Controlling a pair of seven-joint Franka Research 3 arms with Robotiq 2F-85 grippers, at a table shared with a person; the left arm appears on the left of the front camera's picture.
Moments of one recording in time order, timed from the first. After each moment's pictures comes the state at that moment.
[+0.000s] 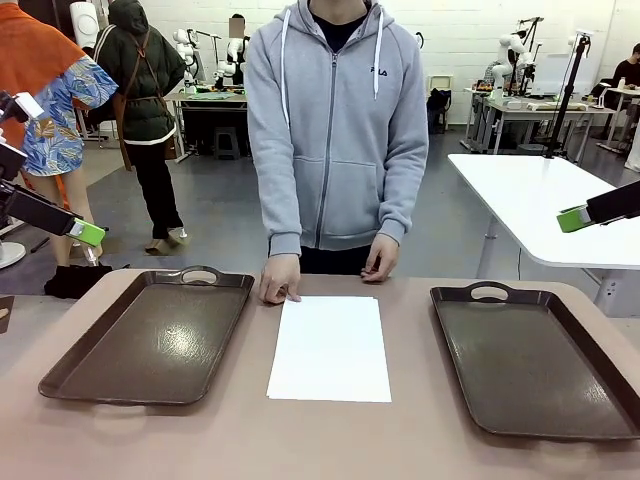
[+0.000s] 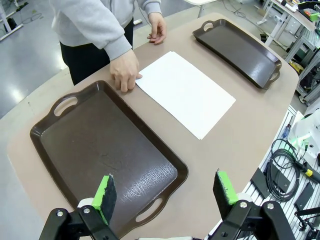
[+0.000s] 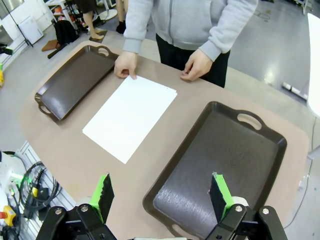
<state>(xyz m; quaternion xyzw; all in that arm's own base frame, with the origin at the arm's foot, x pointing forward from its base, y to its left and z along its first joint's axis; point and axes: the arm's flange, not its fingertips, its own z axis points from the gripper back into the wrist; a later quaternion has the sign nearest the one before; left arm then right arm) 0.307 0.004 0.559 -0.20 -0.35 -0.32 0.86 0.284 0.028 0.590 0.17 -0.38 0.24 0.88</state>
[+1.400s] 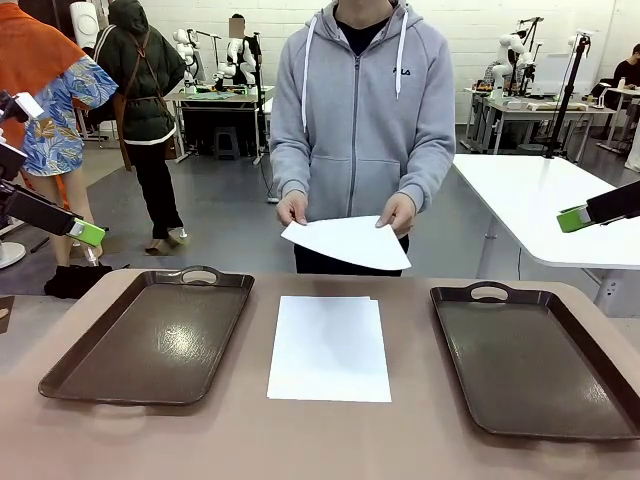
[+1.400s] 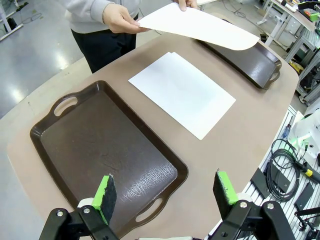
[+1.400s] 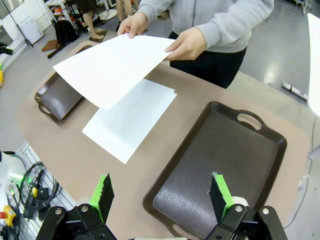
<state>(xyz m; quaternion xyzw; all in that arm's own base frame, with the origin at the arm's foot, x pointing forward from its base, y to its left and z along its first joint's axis) 0.307 0.004 0.559 -0.20 -0.35 -0.32 0.86 0.284 0.028 0.590 0.17 -0.38 0.24 0.88</state>
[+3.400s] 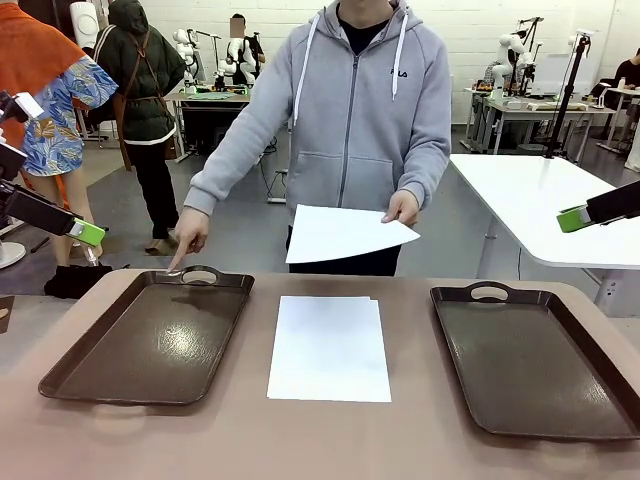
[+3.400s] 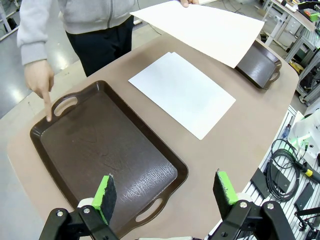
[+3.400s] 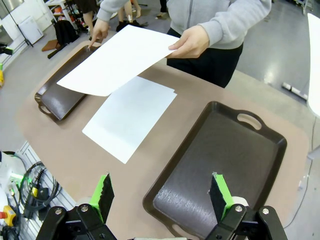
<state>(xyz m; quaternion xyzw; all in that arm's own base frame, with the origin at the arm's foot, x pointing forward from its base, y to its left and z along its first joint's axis) 0.307 0.004 0.559 -0.20 -0.35 -0.32 0.86 0.284 0.028 0.590 0.17 -0.38 0.24 0.88</state>
